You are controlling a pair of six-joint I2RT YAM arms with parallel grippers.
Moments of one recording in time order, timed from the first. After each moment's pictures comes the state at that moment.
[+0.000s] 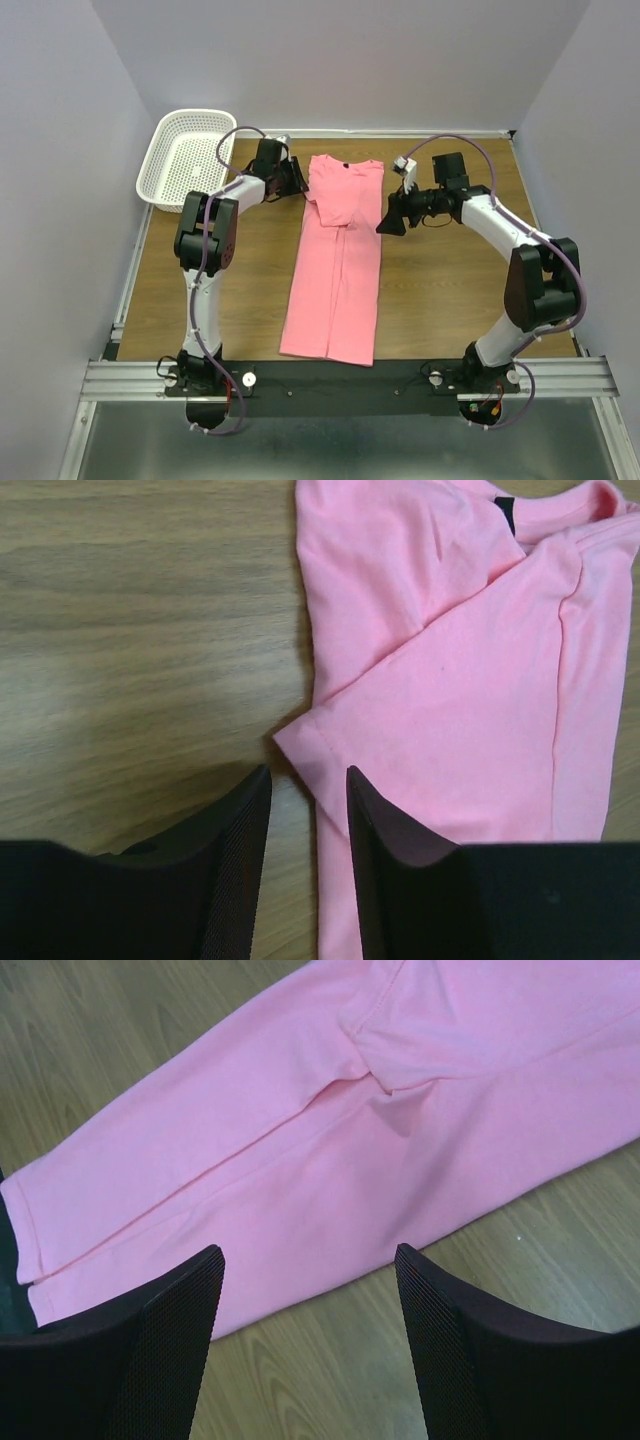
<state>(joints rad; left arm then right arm) -0.26 2.20 1.57 -0.08 0.26 -0.46 0.21 1.66 1.17 -0.39 -0.83 -0.34</state>
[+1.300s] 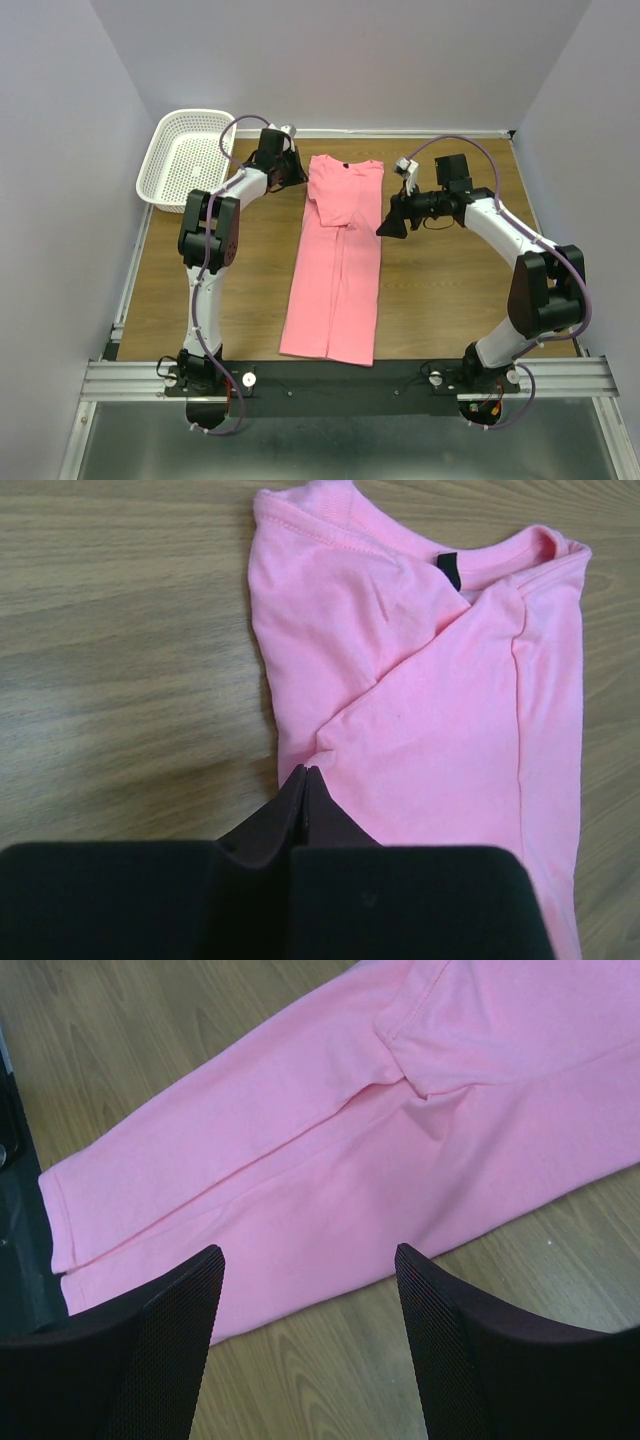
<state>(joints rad) -0.26 2.26 1.71 -0.11 0.29 -0.42 0.21 1.61 1.14 -0.41 -0.88 -0.33</state>
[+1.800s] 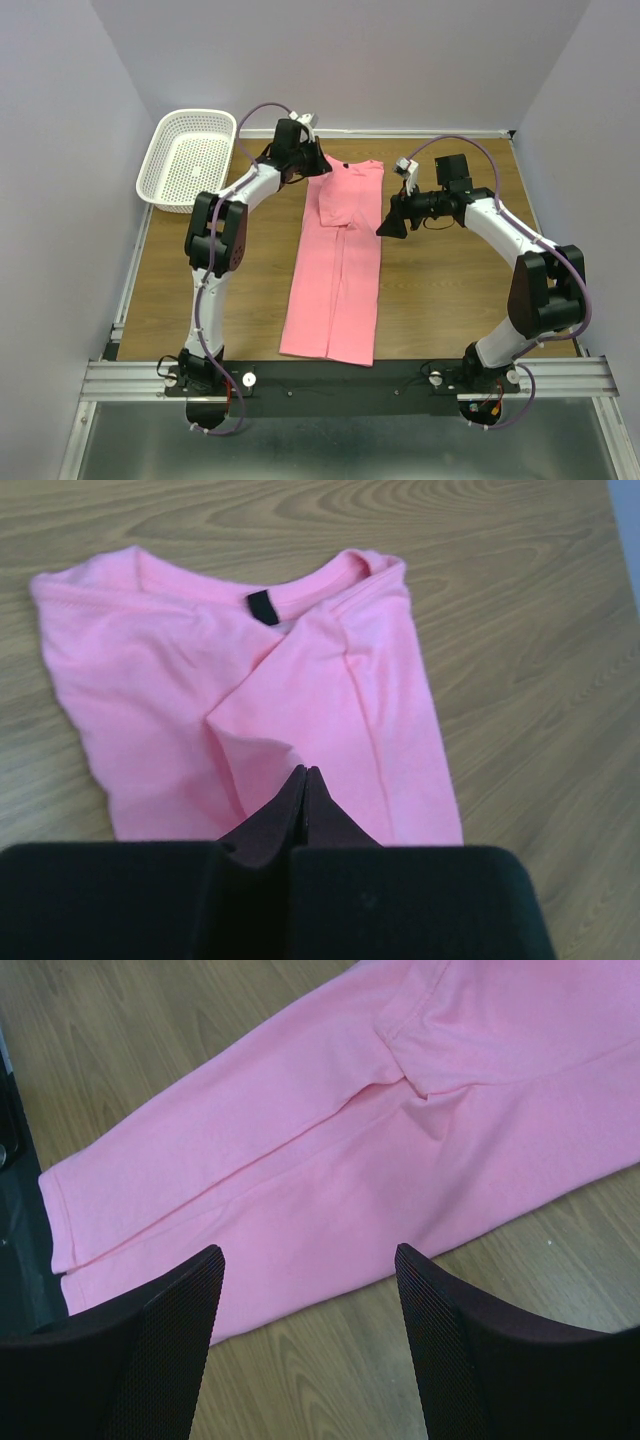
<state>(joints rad) -0.34 2.25 1.78 -0.07 0.38 -0.44 0.21 1.61 1.14 -0.41 -0.88 -0.33</state>
